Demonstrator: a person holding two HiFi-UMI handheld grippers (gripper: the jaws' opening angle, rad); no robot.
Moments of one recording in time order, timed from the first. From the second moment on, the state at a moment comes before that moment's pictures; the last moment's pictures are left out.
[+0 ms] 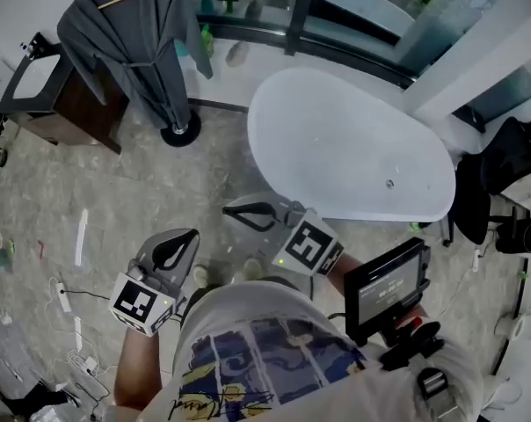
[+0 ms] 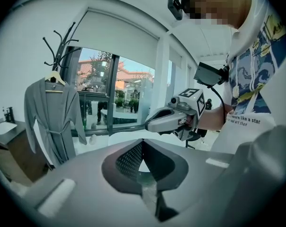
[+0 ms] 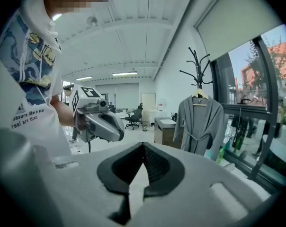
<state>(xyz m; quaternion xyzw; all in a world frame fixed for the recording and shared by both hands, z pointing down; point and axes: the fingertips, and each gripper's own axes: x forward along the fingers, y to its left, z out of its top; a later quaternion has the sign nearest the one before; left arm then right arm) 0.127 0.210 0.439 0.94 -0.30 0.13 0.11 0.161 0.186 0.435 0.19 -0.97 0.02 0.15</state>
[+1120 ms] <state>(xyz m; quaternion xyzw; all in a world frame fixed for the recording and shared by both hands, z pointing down) 0.001 0.033 0.429 0.94 -0.32 0.11 0.09 0.096 -0.071 0.415 0.28 -0.95 -0.02 0.16</state>
